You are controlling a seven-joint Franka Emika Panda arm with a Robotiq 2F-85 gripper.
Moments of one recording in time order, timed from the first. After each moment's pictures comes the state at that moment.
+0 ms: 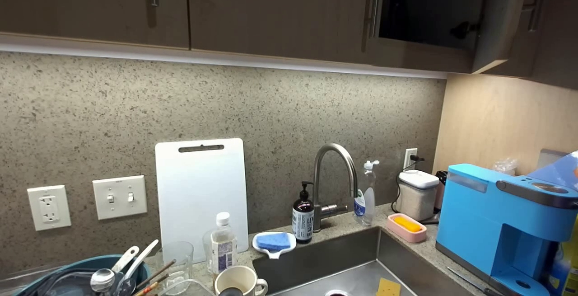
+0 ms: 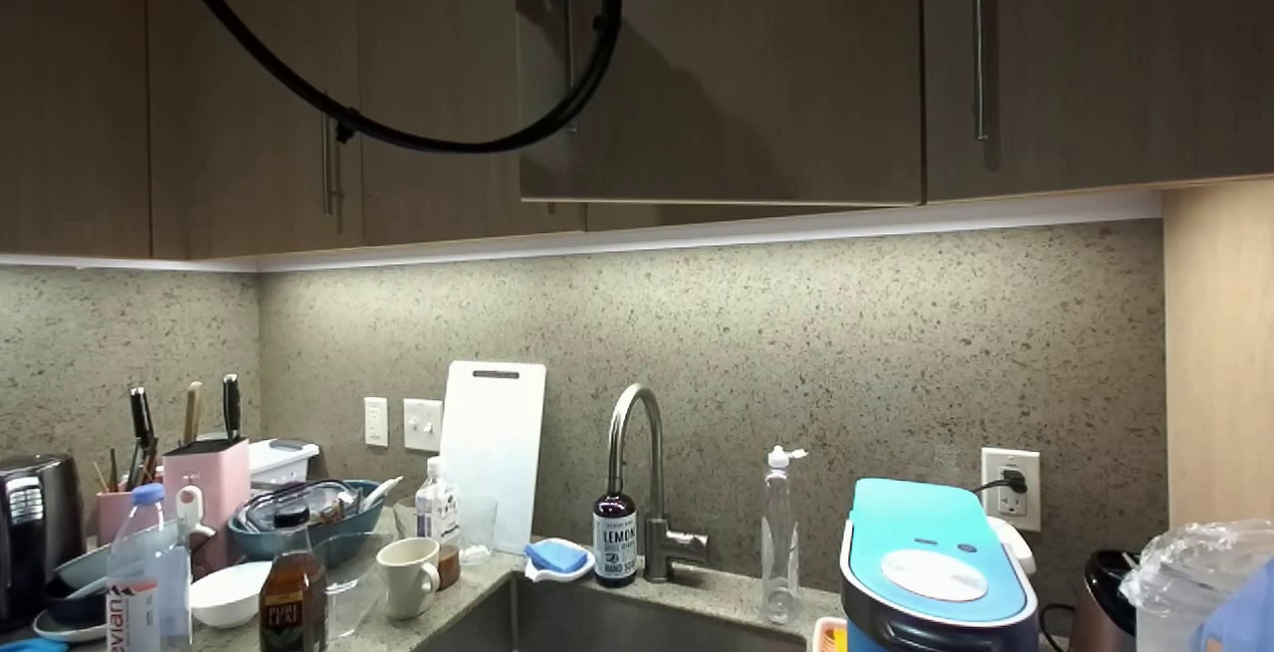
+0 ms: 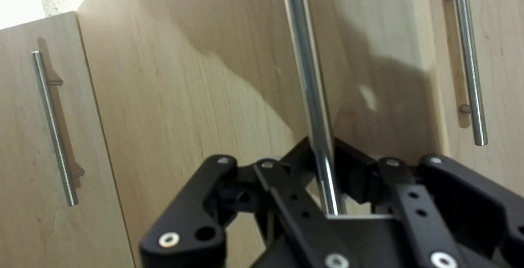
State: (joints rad) arm -0.13 -1.11 -0.05 -2.57 0.07 2.76 0.09
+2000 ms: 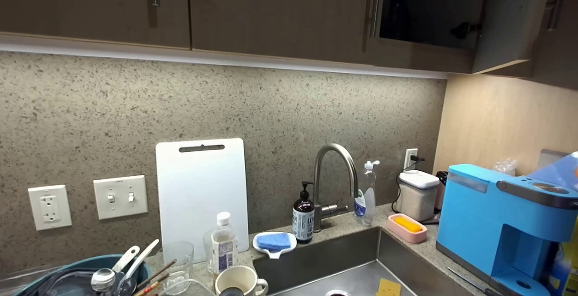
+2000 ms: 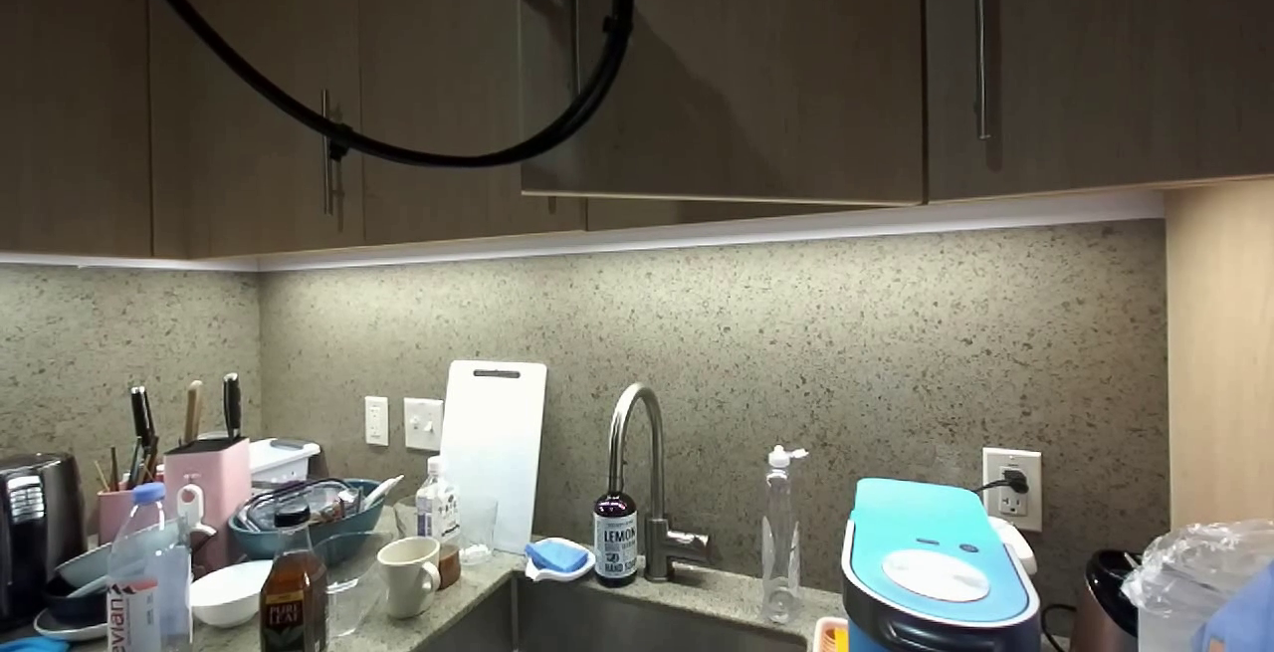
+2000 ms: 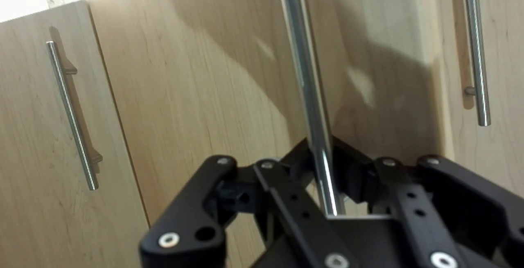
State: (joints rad) arm -0.12 -1.18 -0.10 -2.63 0.08 2.82 0.06
